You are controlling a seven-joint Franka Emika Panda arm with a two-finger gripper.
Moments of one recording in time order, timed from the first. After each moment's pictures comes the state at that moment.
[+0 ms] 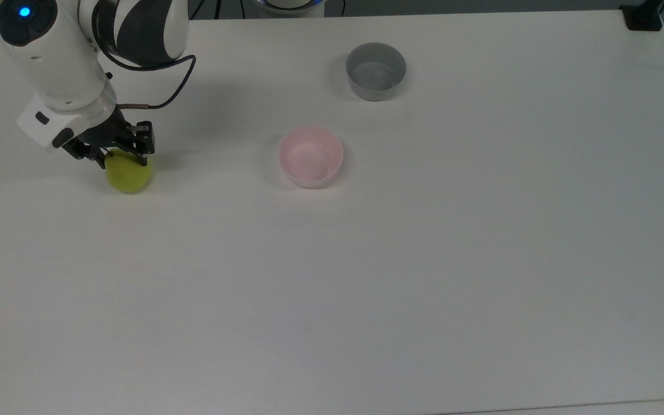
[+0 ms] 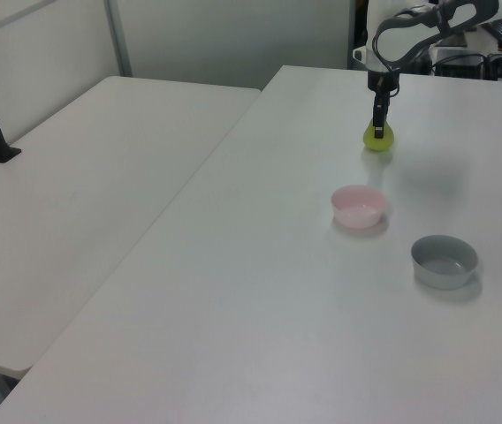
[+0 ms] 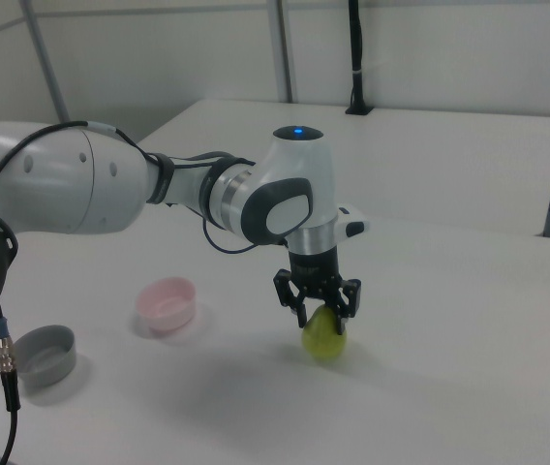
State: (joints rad) arm -0.34 0.43 -0.01 -1.68 -0.05 2.11 -0.46
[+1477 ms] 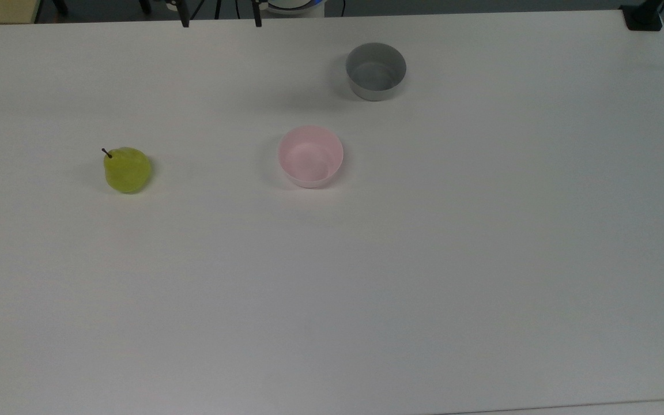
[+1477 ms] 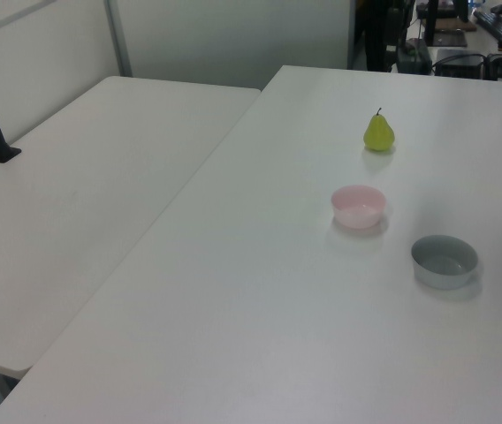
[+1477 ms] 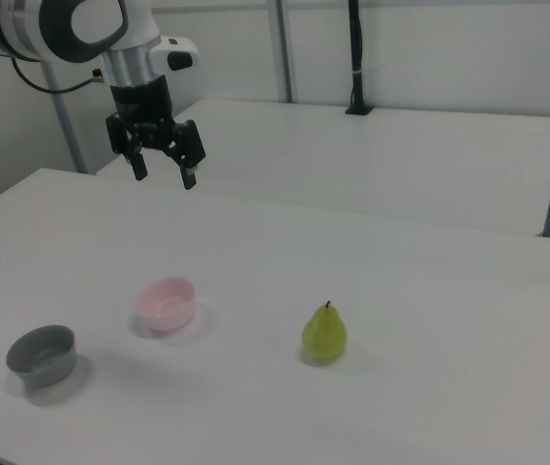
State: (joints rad) arm -0.02 -0.02 -0.03 -1.63 0.00 1.65 -0.10
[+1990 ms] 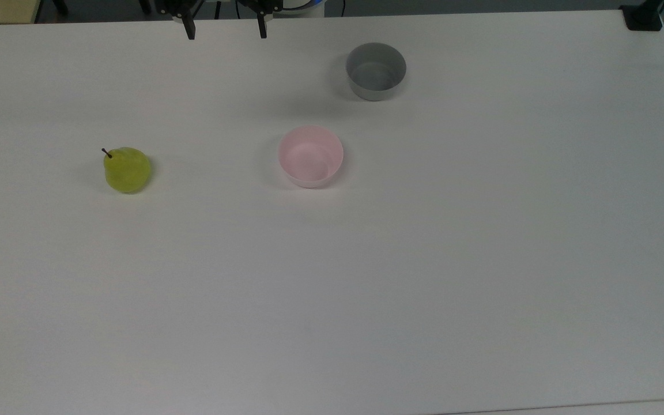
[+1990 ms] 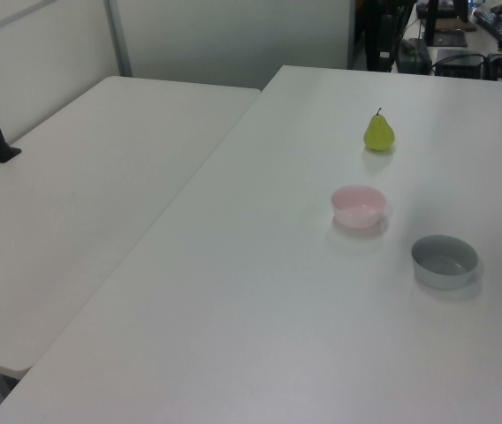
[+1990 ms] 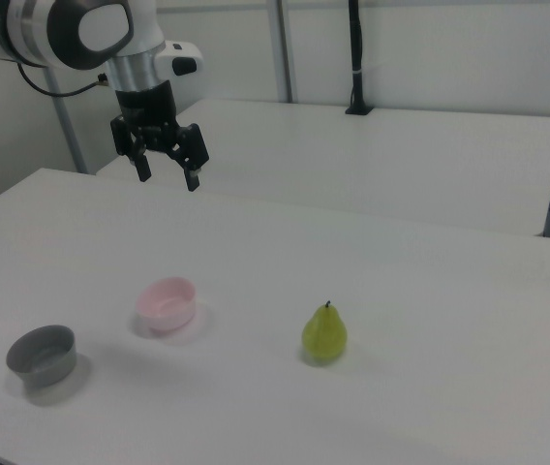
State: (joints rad) arm -0.01 -0.01 -0.04 -1.64 0.02 1.69 -0.10
